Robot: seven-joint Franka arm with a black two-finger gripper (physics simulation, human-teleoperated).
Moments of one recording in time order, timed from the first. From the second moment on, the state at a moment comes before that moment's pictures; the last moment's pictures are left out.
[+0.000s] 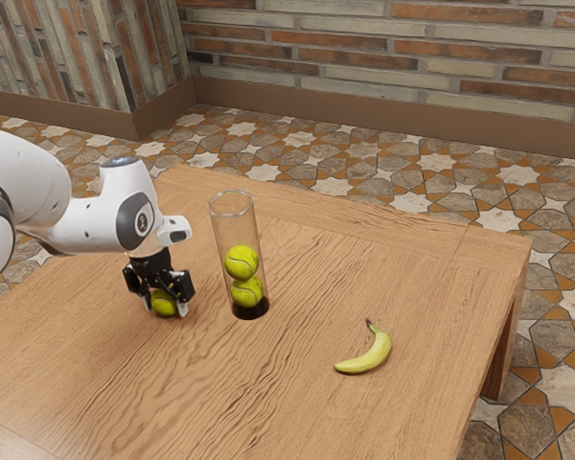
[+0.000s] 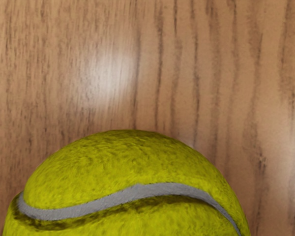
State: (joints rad) arm -0.12 0.43 0.33 -2.00 -0.28 2.32 0.27
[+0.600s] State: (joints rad) arm -0.12 0.27 0.34 -2.00 -0.23 2.30 0.28
